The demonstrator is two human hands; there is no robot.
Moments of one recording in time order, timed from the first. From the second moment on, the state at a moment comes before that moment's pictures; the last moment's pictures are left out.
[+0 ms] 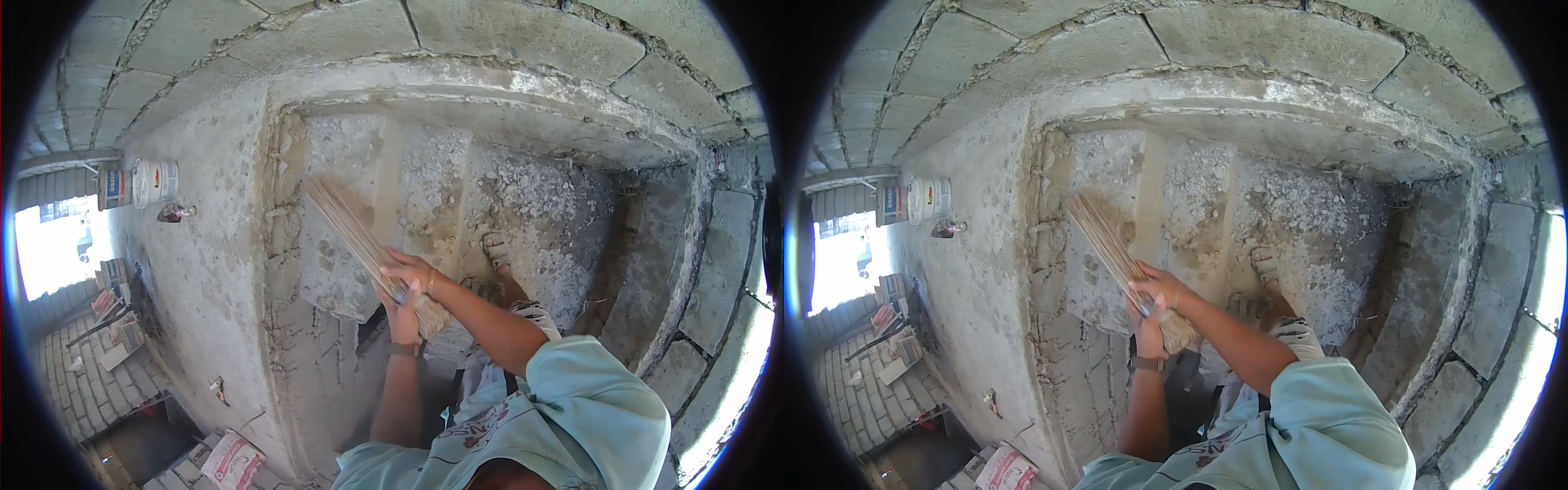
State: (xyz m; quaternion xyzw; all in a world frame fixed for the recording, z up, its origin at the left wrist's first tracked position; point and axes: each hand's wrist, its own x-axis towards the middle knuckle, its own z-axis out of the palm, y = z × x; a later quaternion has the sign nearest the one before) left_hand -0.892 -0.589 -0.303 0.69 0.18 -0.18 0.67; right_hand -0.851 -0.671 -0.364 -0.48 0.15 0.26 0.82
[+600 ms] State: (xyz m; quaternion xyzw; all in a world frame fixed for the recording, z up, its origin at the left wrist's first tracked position) left_hand -0.777 -0.610 -0.339 0.71 0.18 -0.33 0.60; right_hand -0.764 -0.679 -0.442 -0.26 0.33 0.14 0.90
